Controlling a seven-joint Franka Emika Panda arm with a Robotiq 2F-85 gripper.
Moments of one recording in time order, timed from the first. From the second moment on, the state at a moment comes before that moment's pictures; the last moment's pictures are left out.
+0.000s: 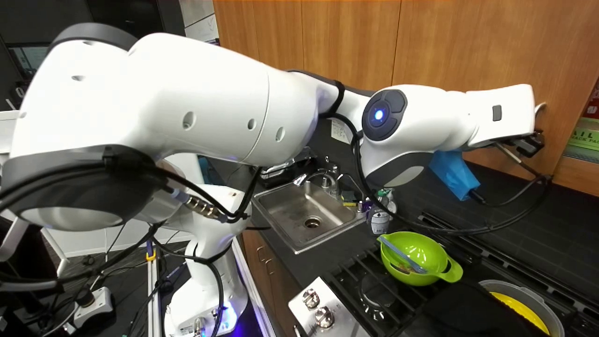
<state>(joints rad) 0.83 -0.71 -1.29 -2.38 -0.15 3.42 -0.25</state>
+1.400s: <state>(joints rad) 0.15 -0.70 -0.73 -2.68 -0.07 3.35 -0.09</state>
